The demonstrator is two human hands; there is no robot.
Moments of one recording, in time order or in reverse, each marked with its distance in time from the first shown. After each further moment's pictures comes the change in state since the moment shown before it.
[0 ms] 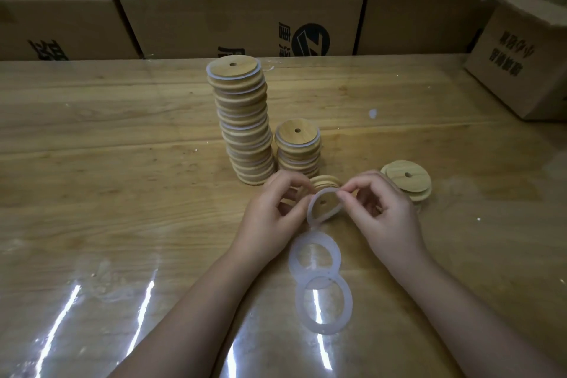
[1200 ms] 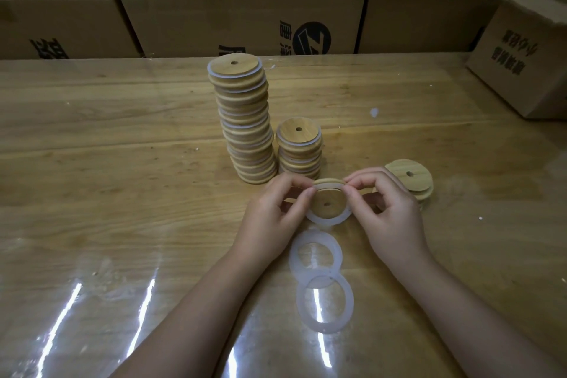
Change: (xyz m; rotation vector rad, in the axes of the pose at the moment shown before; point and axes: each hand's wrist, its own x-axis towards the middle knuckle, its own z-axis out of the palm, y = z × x) left_hand -0.001 -0.003 0.002 0.061 0.061 0.103; right_hand 0.000 0.002 0.002 0.026 0.050 0.003
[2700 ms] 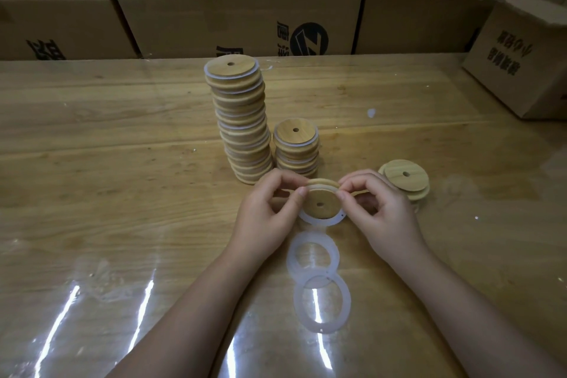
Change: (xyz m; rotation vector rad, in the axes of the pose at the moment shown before) left_hand 0.002 0.005 -0.004 -0.061 0.015 -0.105; right_hand 0.003 -0.001 -0.003 0.069 -0.145 0.057
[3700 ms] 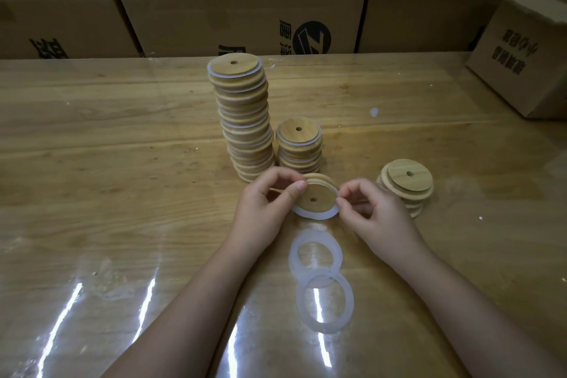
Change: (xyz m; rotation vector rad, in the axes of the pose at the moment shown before) left_hand 0.005 -0.007 -0.006 -0.105 -0.005 -0.114; right_hand -0.003 0.004 0.002 -0.043 -0.101 0.192
